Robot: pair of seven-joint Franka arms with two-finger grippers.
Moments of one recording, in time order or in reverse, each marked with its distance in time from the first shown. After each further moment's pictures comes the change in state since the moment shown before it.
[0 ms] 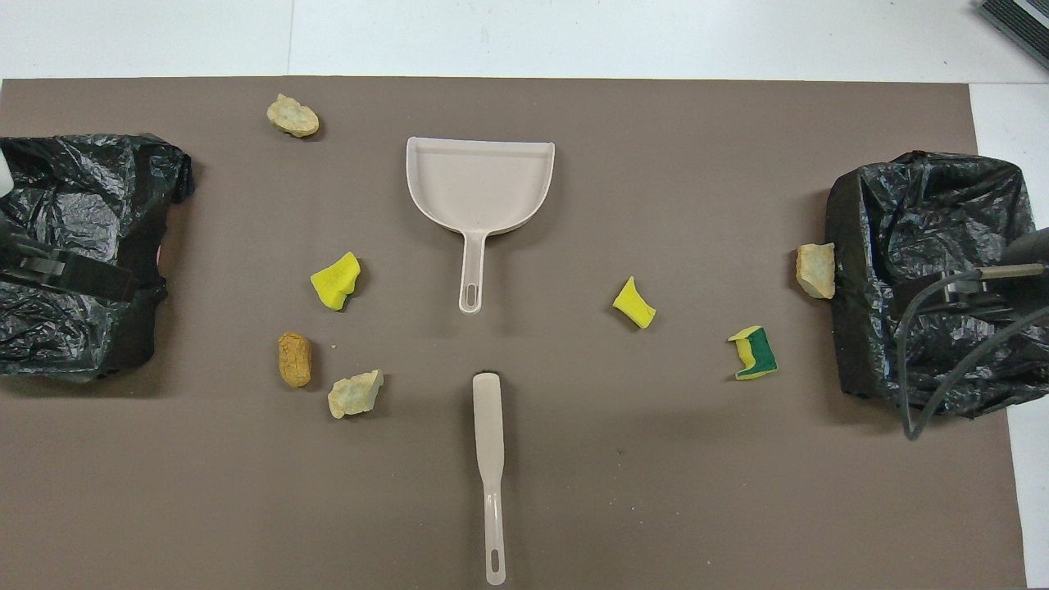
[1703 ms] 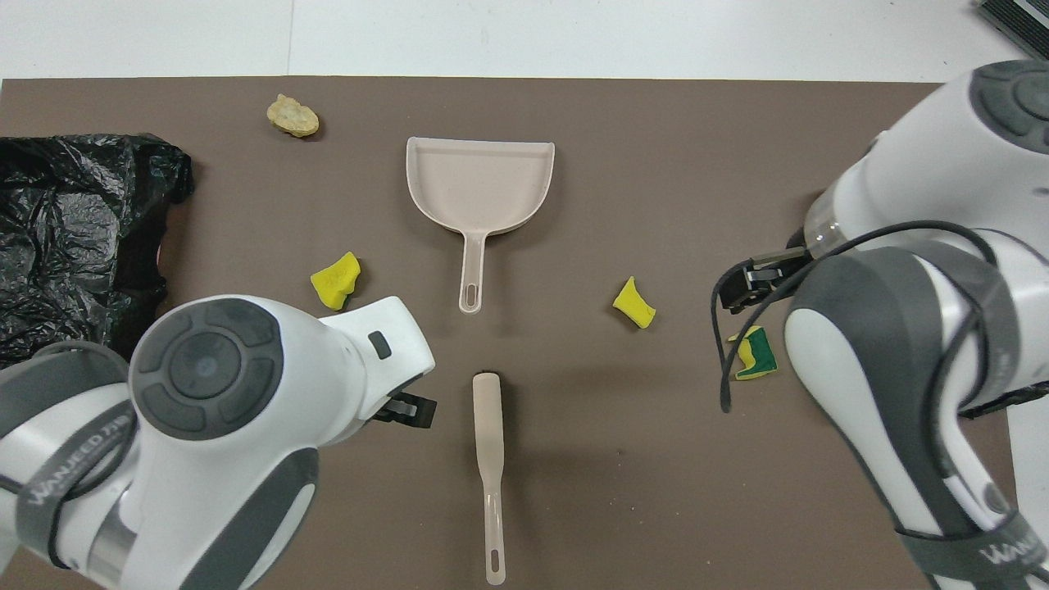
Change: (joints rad) left arm -0.450 -0.137 -0.041 -0.471 -0.006 0.298 -0.437; right arm 0.244 0.212 0.008 0.084 0.004 0.027 0.118
